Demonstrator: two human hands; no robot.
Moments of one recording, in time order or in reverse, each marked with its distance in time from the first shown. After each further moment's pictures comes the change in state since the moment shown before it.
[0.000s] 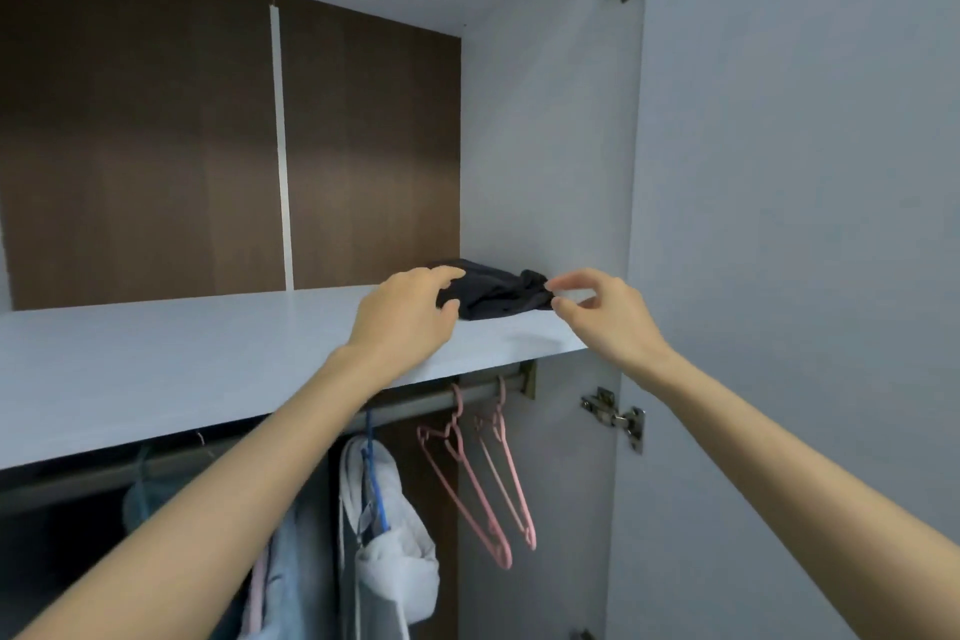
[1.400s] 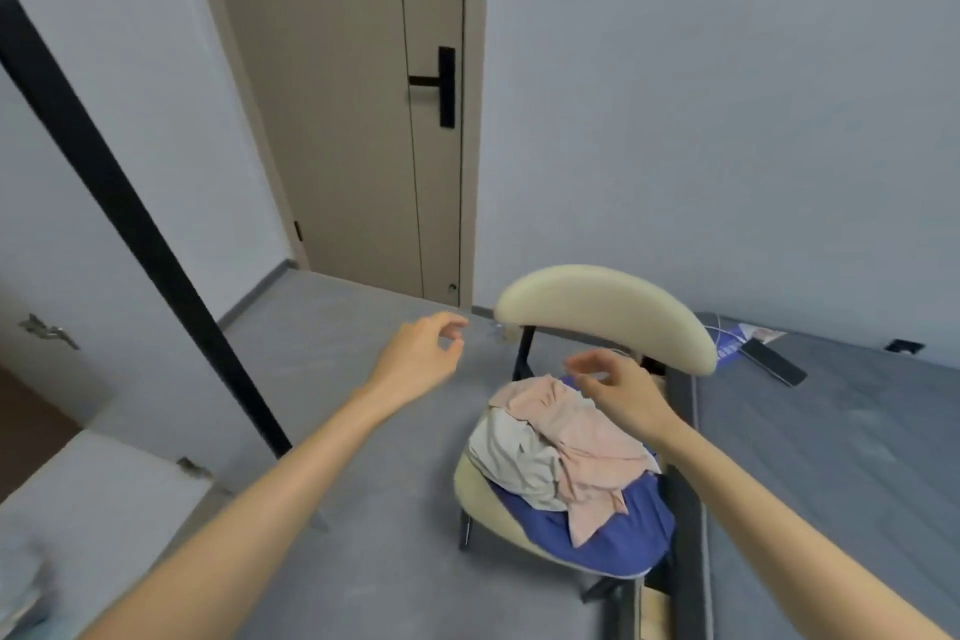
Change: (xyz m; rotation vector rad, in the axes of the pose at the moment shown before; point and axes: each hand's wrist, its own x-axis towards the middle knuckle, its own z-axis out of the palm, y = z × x) left_hand -0.449 0.622 0.186 -0.683 -0.969 0.217; right_hand -0.704 0.243 -0.464 -0.180 0.100 1.001
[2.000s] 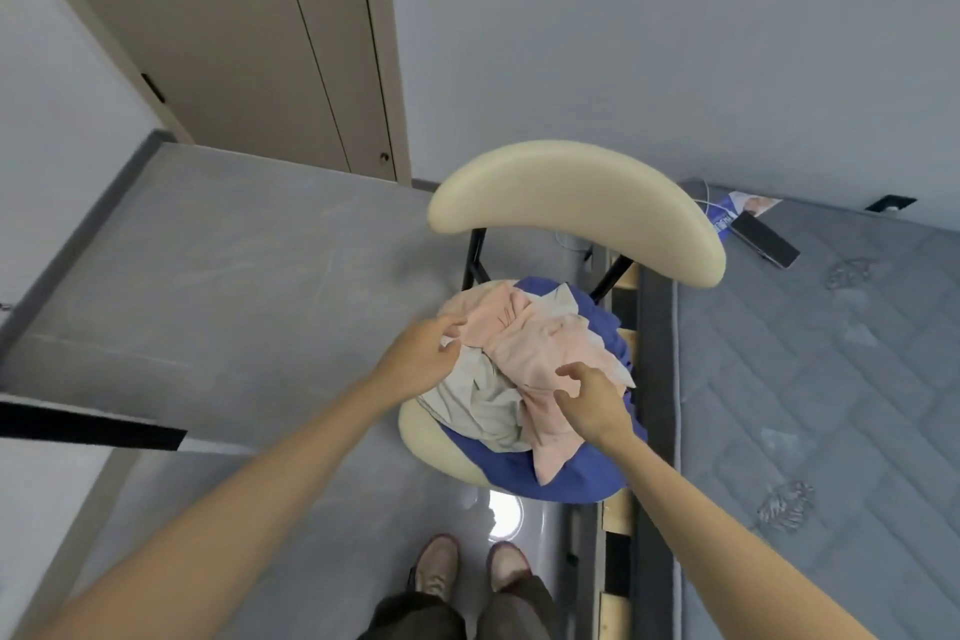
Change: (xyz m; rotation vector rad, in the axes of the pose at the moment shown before) left_hand 0.153 -0.088 0.210 -0.070 -0.492 -0.133; right_hand 0.115 0.213 0.077 -0.176 -0.087 0.525
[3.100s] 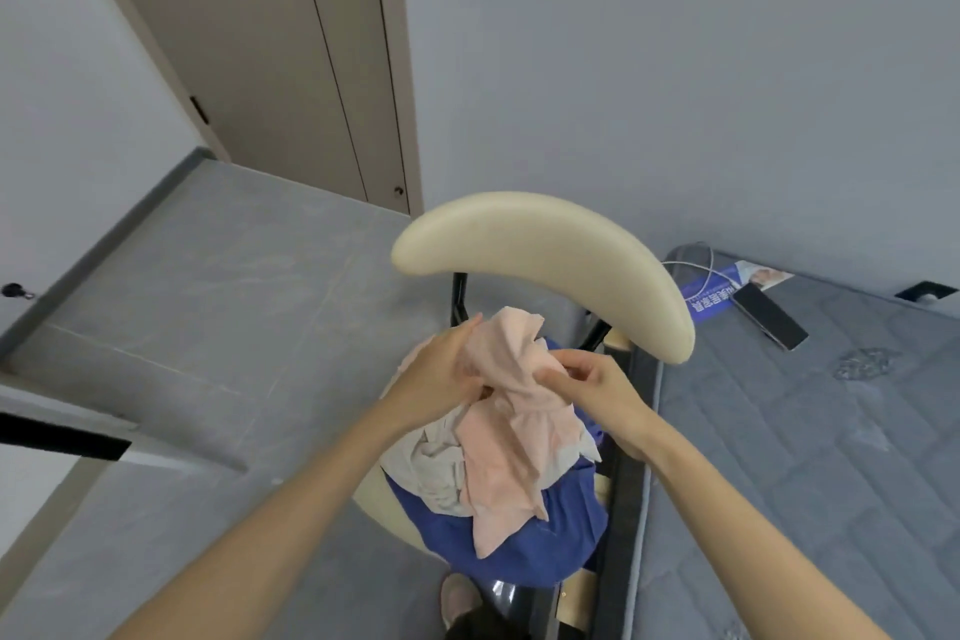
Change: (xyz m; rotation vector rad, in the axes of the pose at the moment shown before) left_hand 0.044 0.094 0.051 -0.256 0.117 0.120; right_hand 0.055 0.005 -0.130 0.530 -0.326 -0.372
